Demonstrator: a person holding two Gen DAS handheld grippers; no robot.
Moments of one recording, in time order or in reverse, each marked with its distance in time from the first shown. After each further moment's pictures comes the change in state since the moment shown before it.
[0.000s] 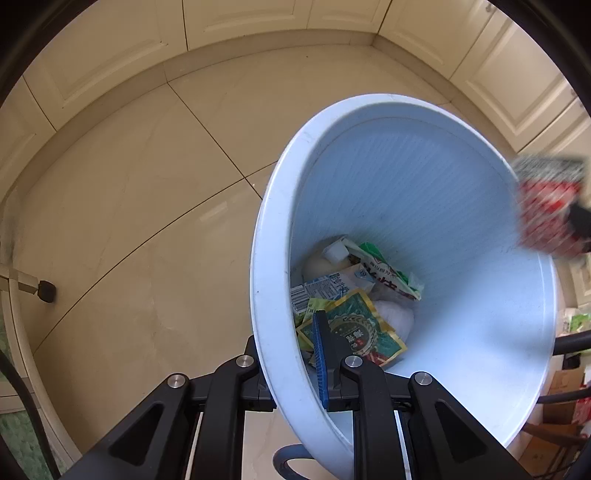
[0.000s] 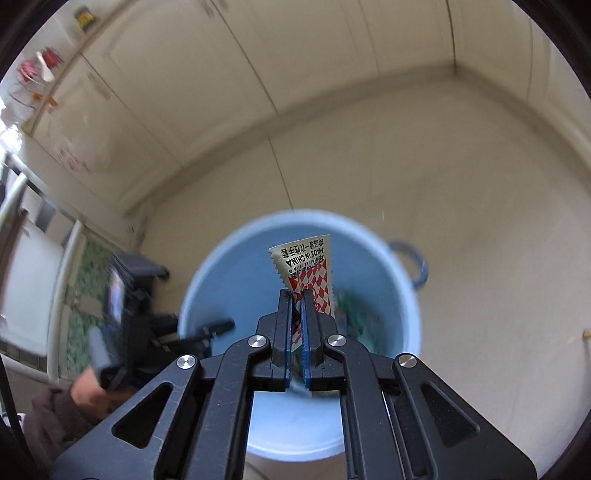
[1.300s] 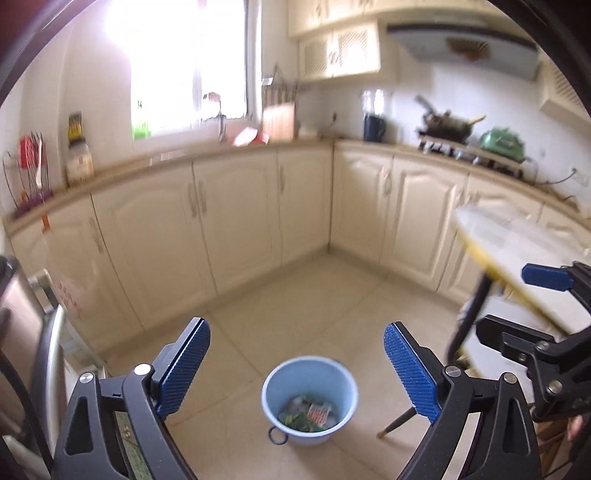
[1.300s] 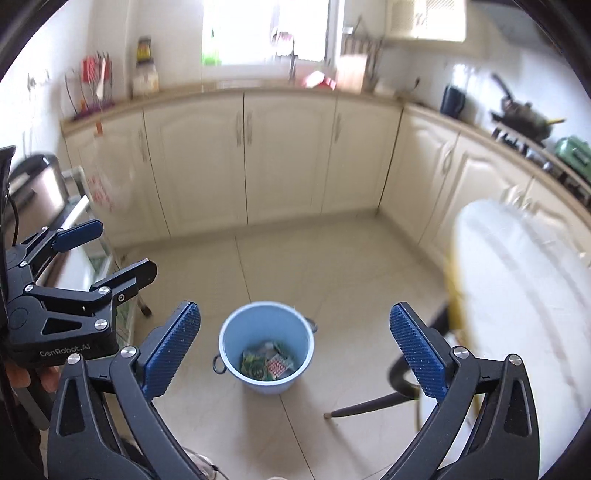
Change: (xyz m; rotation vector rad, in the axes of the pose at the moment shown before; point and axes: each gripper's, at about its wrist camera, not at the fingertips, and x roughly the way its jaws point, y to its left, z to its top) left arm -0.497 -0.146 -0.147 0.163 -0.797 0.036; right arm -0.413 0.231 -0.093 -0.252 -0.463 -0.418
